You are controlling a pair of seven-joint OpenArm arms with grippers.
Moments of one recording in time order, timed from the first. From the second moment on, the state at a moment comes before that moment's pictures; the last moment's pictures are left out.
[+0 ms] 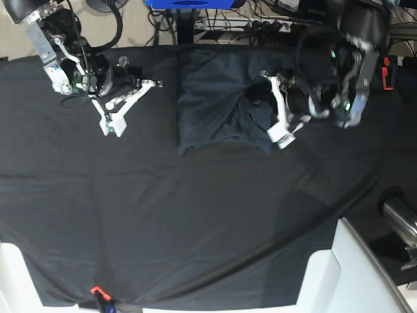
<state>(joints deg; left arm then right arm) 0.6 -25.1 15.0 74.7 -37.6 -40.6 53.0 -10.7 20.6 -25.9 92.4 41.8 -17.3 -49.8</state>
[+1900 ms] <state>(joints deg) -22.9 -5.6 54.2 63.8 11.5 -38.2 42.0 -8.9 20.6 -18.8 92.2 42.0 -17.2 -50.0</state>
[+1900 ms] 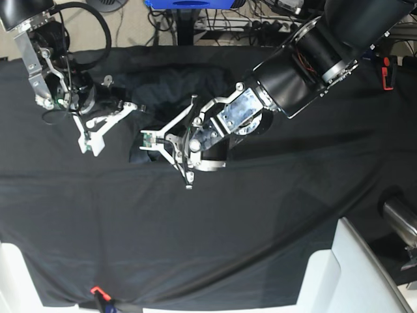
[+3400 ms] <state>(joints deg) -31.5 -5.6 50.7 73.1 10.9 -38.4 49.8 -9.0 20.5 -19.1 92.1 42.0 -17.2 -50.1</state>
